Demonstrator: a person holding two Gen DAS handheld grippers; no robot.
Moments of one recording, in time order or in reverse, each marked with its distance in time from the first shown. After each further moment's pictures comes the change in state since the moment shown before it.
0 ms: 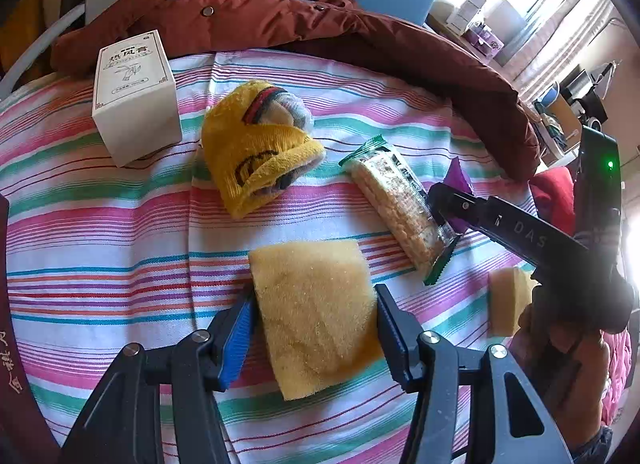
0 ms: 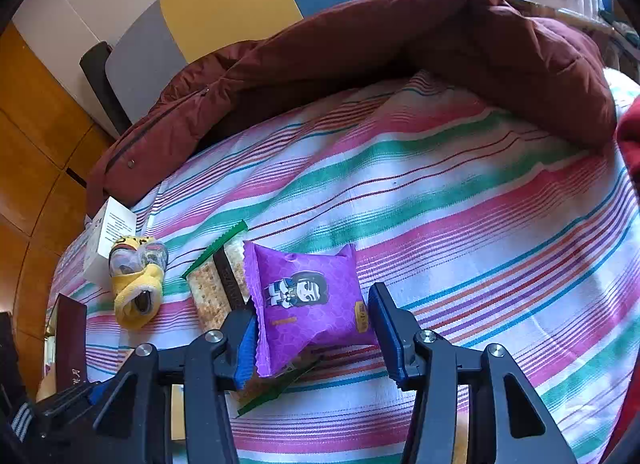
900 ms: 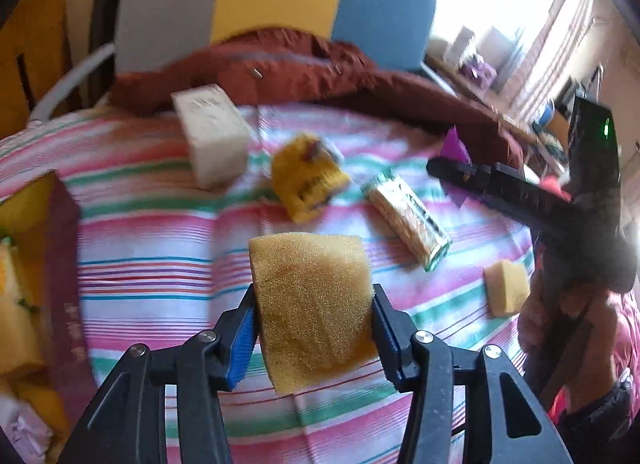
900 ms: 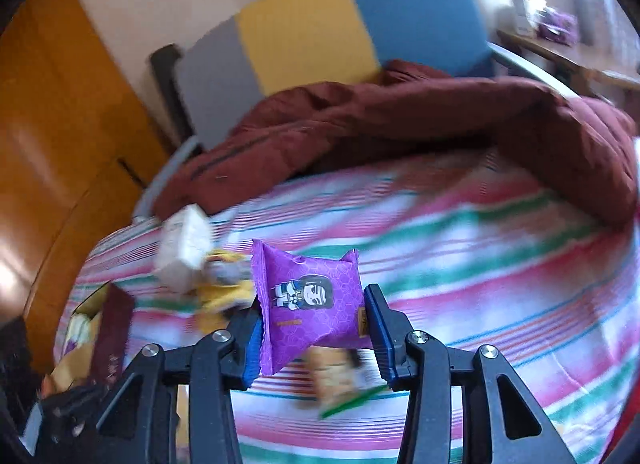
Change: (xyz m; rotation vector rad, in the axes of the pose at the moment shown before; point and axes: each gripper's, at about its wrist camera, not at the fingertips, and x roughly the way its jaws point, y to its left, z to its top) left arm -0.083 0.026 -0.033 0.020 -0.194 0.062; right arm -0.043 0.056 0.001 -0.186 -0.131 0.156
